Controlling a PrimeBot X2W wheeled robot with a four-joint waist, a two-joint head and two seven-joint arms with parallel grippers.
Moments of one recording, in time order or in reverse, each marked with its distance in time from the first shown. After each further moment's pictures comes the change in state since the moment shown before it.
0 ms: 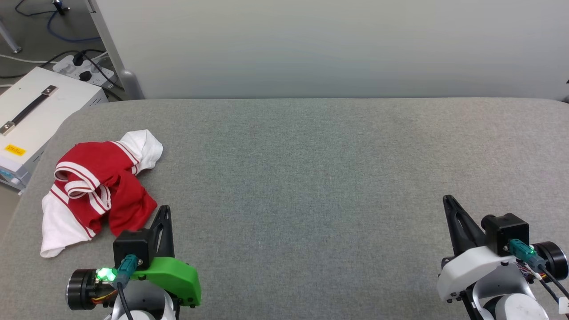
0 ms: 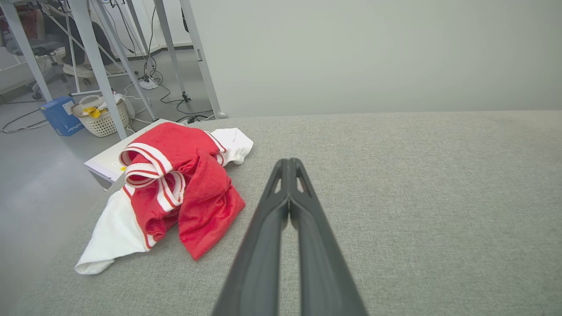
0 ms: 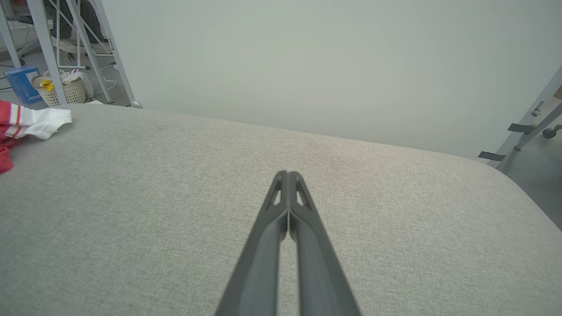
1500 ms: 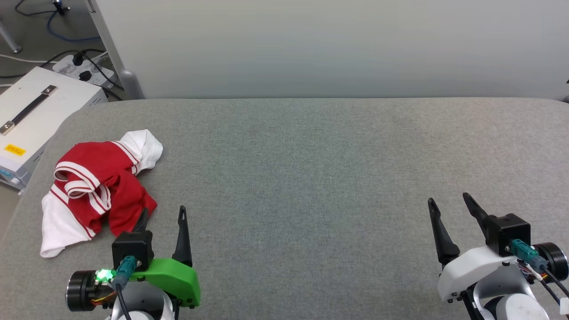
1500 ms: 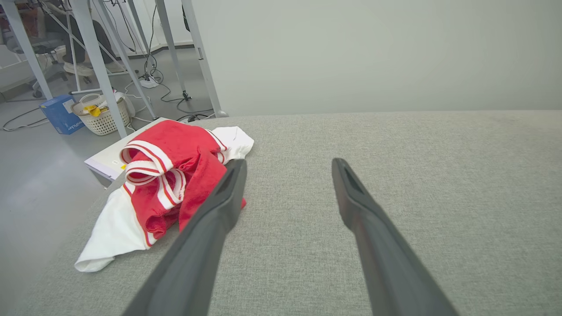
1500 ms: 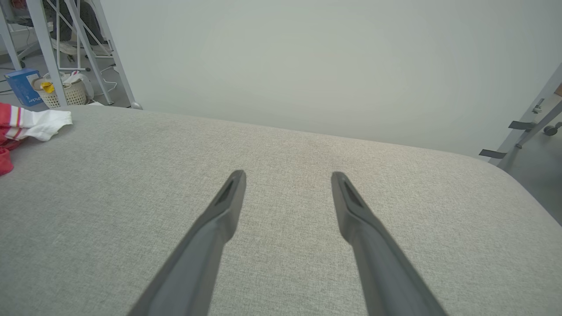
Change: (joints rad) left arm 0.001 0.000 0.003 0.007 -0.004 0.000 -0.008; right arm 0.000 0.000 -0.002 0.004 0.008 0.000 -0.003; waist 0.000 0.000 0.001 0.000
